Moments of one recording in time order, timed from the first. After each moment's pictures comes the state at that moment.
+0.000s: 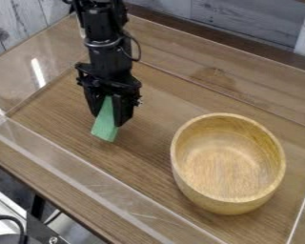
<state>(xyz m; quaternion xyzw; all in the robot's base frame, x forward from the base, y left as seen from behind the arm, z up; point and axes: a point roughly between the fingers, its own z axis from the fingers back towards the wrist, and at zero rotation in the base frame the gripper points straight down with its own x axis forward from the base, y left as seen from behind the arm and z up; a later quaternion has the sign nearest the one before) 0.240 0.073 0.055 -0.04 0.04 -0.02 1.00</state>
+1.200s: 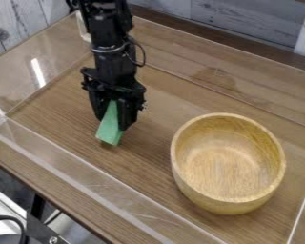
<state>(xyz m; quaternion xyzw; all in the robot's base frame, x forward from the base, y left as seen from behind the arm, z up) 0.242 0.075 0.044 -0.04 0.05 -0.01 1.00</state>
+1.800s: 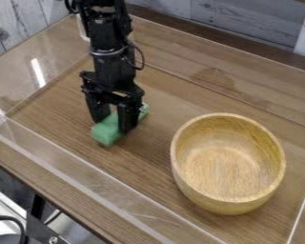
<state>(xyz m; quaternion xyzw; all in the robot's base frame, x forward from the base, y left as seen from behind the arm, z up) 0.238 0.078 0.043 -0.05 0.06 -0.01 1.00</state>
